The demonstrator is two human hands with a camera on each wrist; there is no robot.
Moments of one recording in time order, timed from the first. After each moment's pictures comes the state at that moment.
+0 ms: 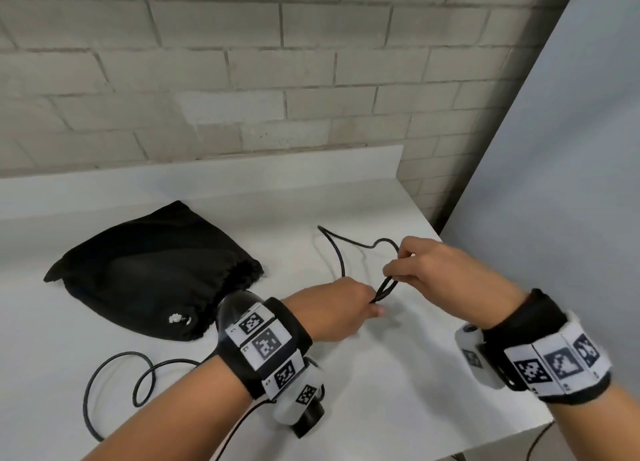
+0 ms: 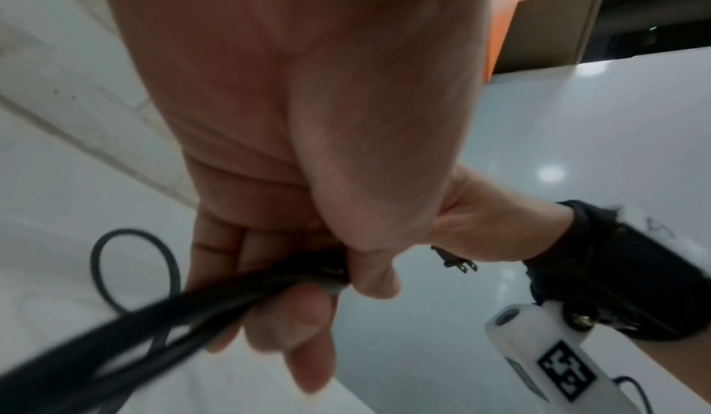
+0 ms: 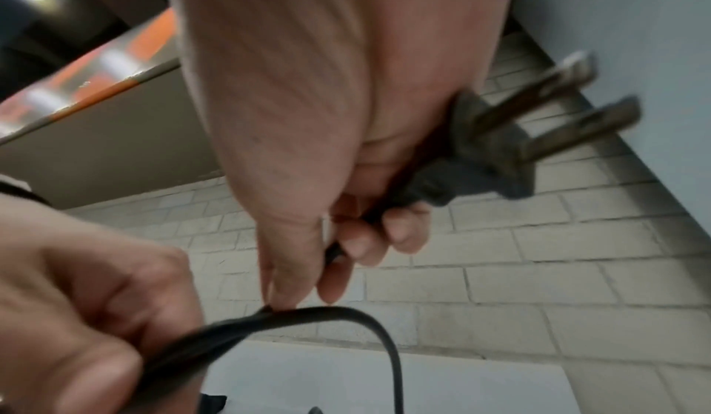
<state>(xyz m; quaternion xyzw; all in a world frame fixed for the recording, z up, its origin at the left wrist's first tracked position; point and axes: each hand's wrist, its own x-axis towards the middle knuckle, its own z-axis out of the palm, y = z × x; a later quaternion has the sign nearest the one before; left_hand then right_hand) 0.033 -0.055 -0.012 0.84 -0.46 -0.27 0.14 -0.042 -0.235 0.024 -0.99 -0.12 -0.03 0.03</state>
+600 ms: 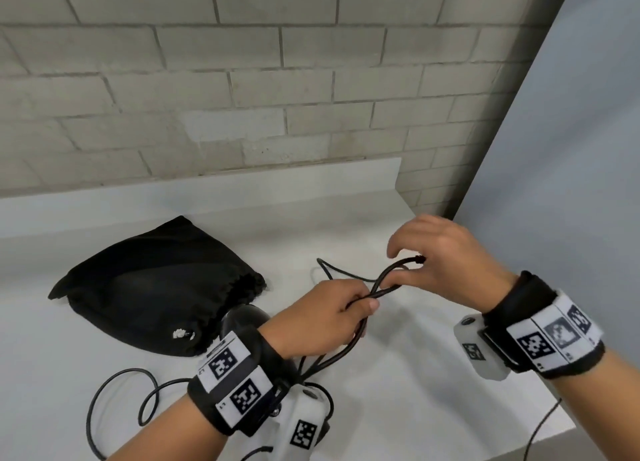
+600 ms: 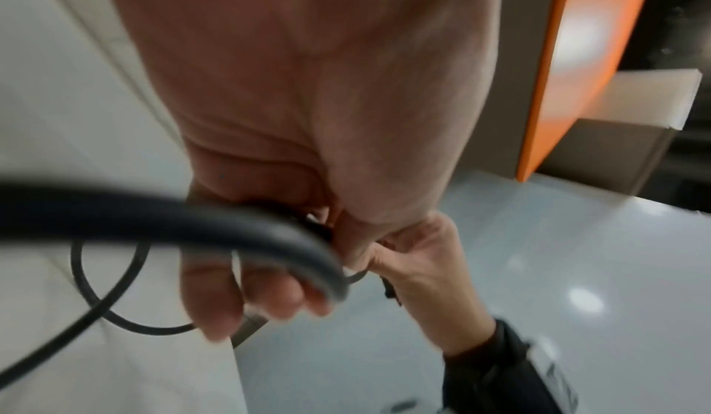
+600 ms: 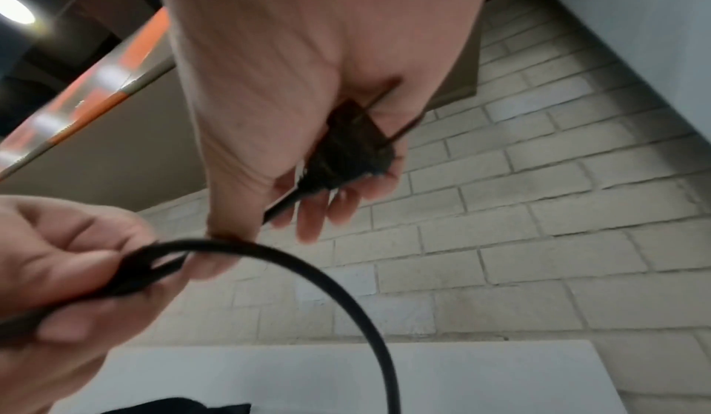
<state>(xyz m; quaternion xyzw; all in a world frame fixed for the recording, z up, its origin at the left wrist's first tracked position) 0.028 -0.025 0.002 0.79 -0.42 -0.23 0.39 -0.026 -0.236 0.044 -0.96 -0.17 -0.21 0.08</state>
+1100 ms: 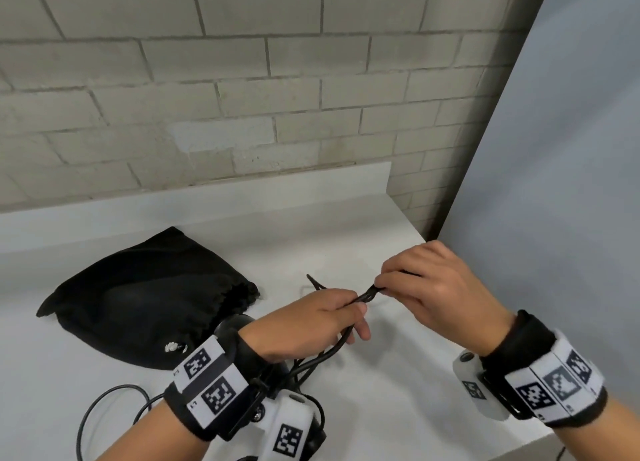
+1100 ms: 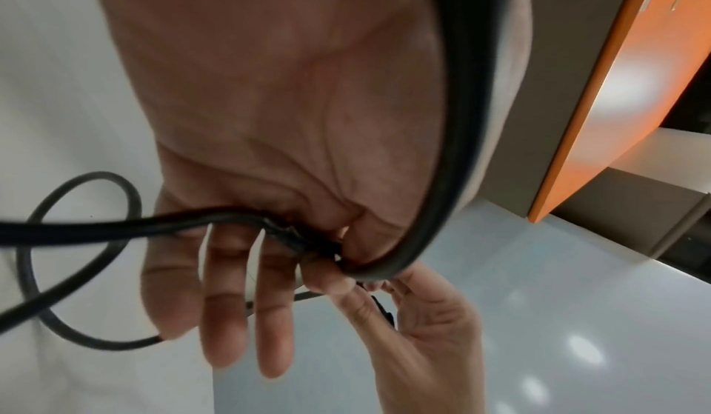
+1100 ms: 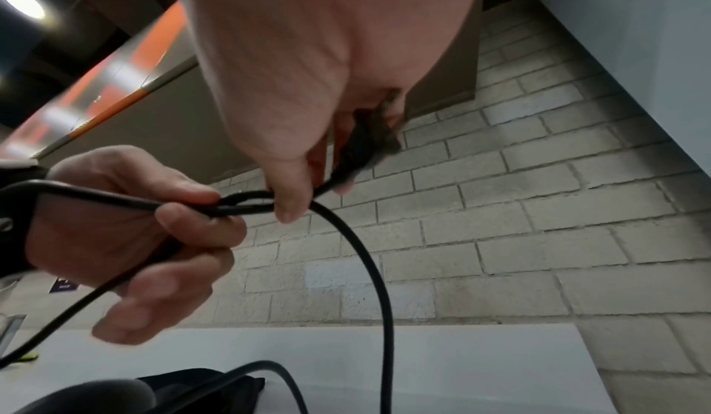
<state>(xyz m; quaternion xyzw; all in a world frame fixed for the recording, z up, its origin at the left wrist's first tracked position) 0.029 -0.020 0.015 0.75 -0.37 -0.36 0.41 -0.052 -0.229 0.021 -0.93 -0.21 -0.29 0.02</state>
